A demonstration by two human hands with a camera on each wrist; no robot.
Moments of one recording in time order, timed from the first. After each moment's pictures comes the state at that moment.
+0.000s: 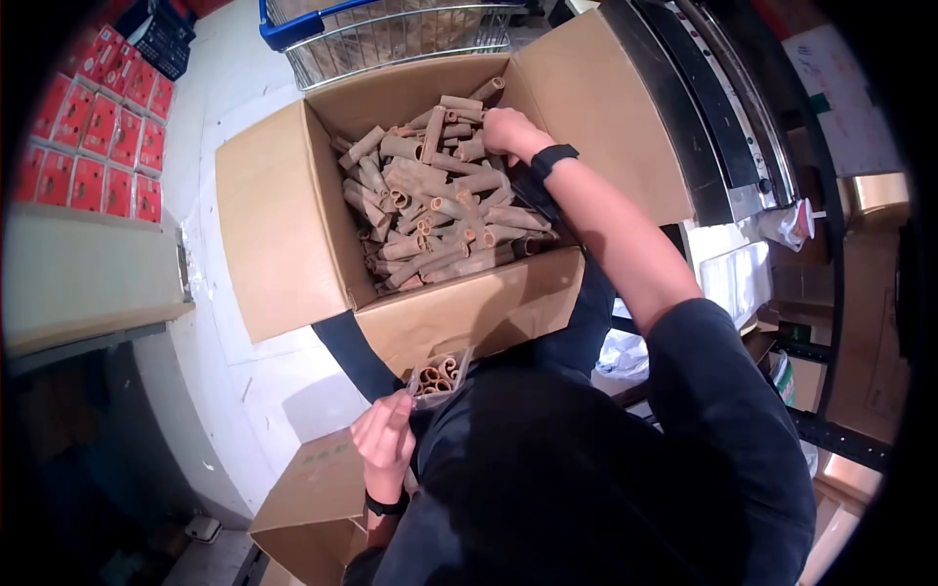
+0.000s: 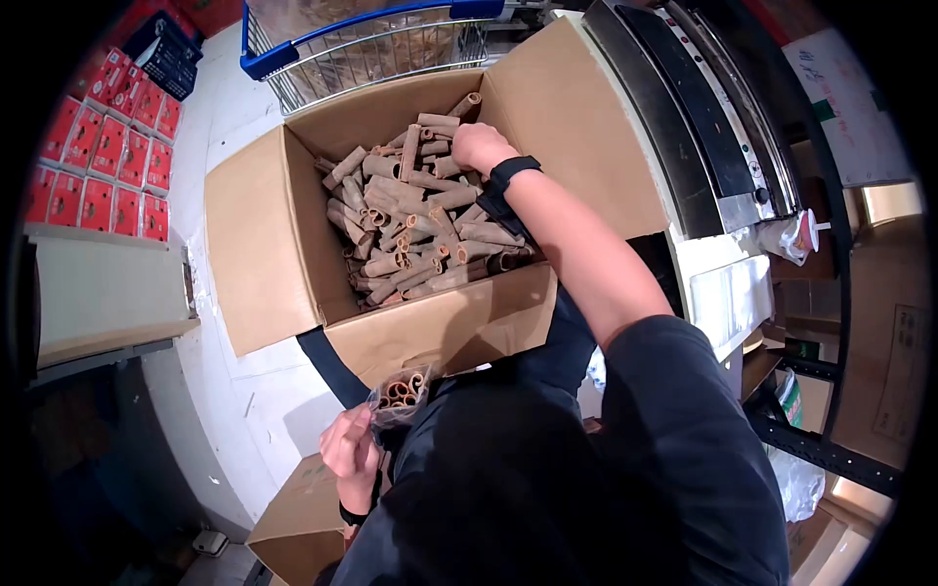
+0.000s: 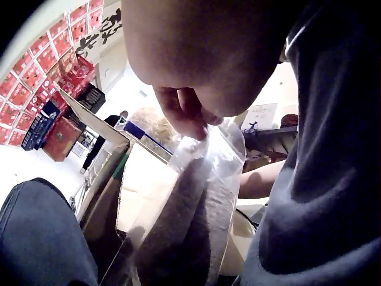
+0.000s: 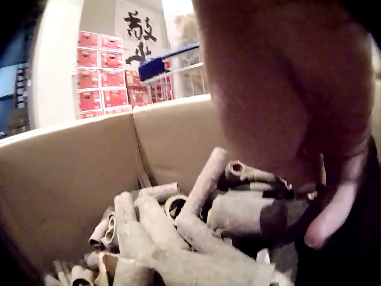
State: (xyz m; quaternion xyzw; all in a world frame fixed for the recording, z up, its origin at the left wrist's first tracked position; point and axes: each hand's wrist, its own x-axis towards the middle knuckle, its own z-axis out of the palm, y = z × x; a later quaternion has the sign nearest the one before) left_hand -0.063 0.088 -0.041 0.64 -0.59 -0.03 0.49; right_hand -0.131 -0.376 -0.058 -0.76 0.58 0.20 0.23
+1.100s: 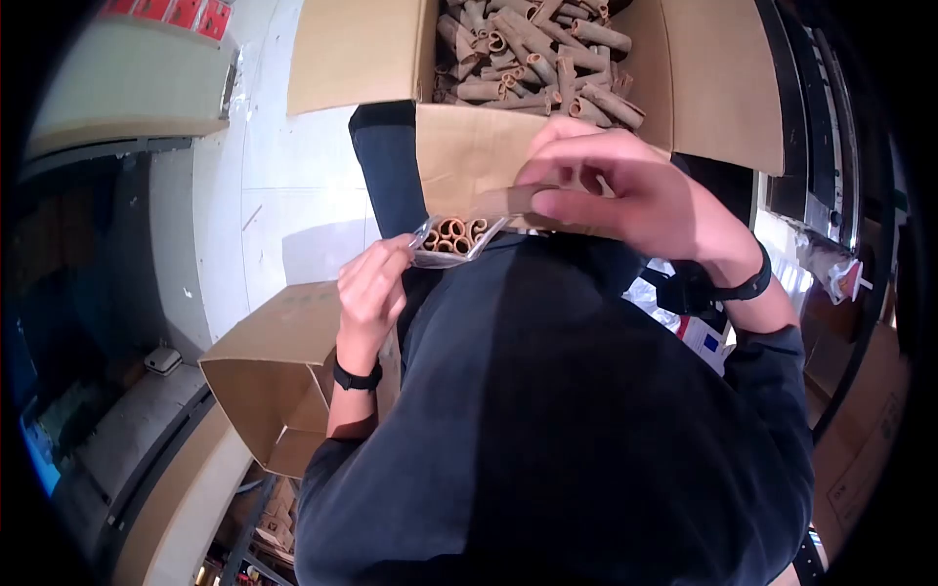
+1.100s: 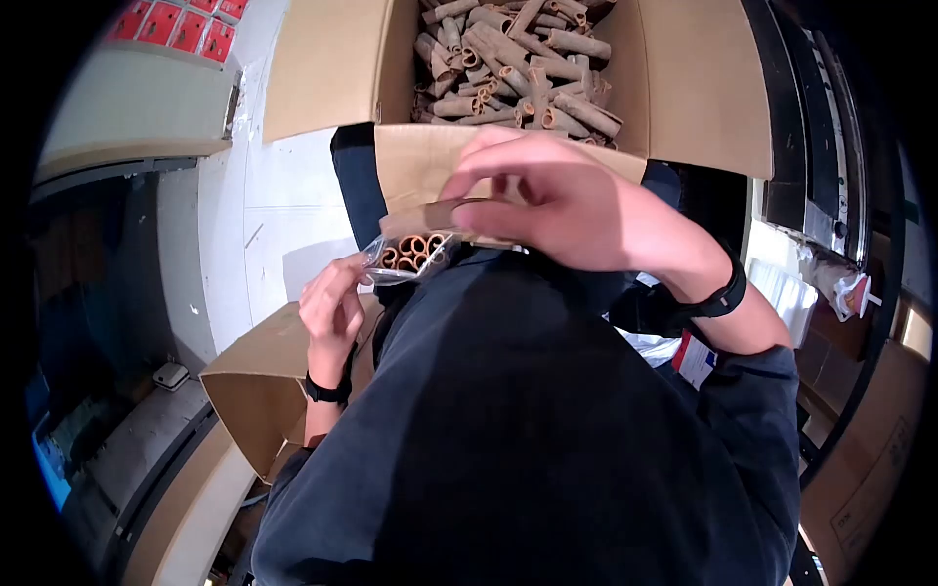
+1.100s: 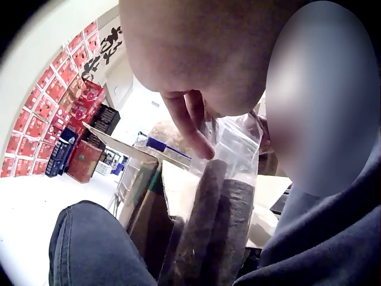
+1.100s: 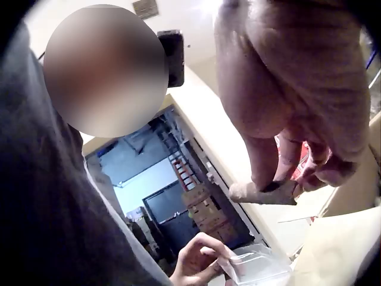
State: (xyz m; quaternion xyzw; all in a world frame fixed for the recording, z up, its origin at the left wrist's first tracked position) left_hand -0.070 0.140 -0.046 0.66 -0.57 -0.01 0.48; right_hand -0.222 -0.142 0.091 -0.82 0.08 0.05 0.56
